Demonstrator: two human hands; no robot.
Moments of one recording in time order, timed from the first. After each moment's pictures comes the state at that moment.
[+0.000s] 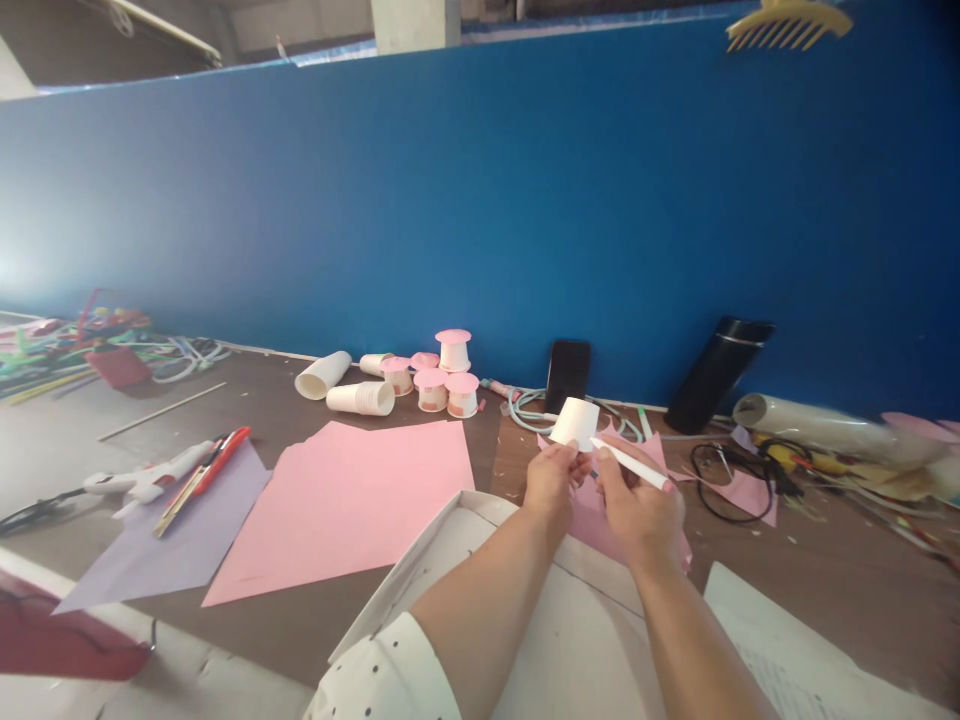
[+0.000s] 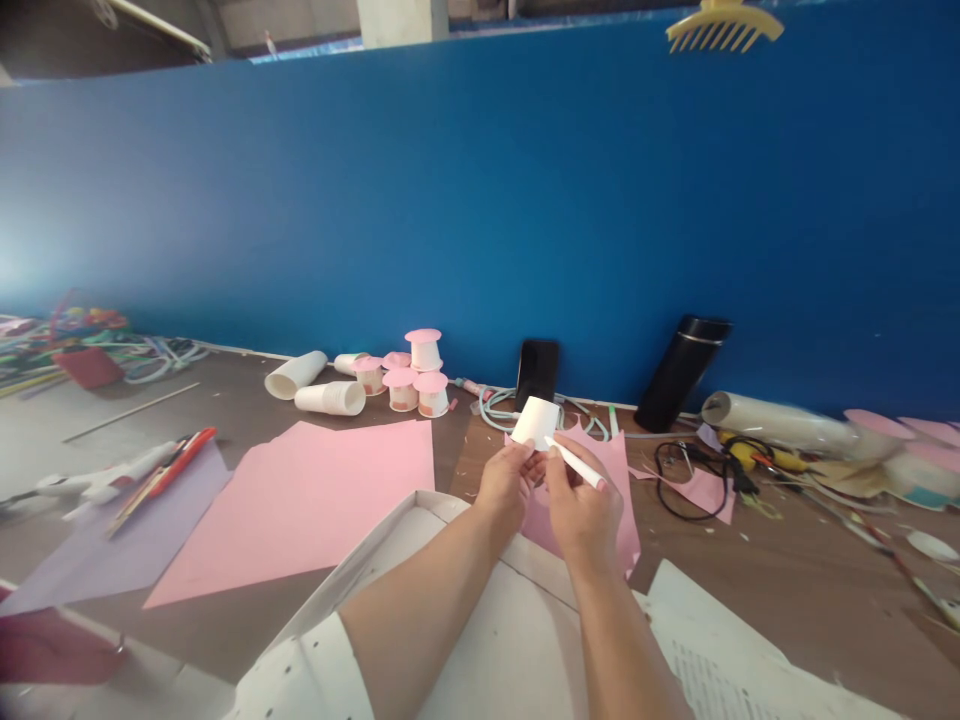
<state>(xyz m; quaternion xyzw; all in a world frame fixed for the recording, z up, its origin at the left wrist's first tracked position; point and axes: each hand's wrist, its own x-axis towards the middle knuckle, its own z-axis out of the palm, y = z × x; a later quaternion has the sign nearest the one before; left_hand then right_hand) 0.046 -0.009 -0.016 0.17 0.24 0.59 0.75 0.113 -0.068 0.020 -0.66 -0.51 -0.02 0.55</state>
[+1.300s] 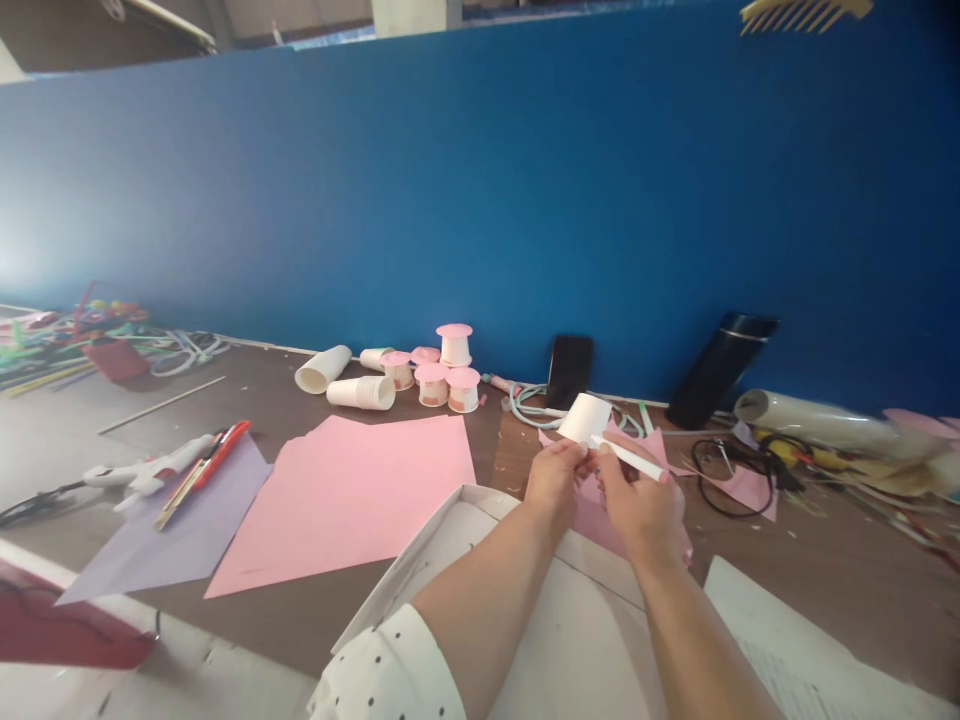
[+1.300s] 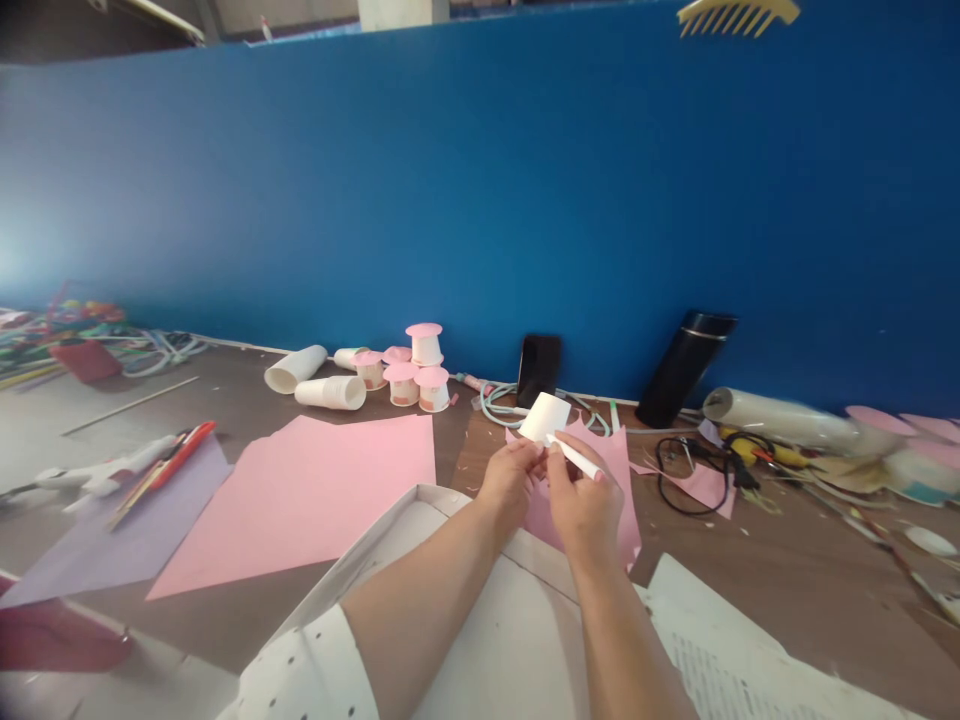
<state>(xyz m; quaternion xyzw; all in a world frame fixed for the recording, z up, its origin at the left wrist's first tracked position) 0.047 -0.010 -0.019 0.23 0.21 0.57 0.76 0.115 -0.064 0.017 -0.68 -0.51 -0.02 0.53</state>
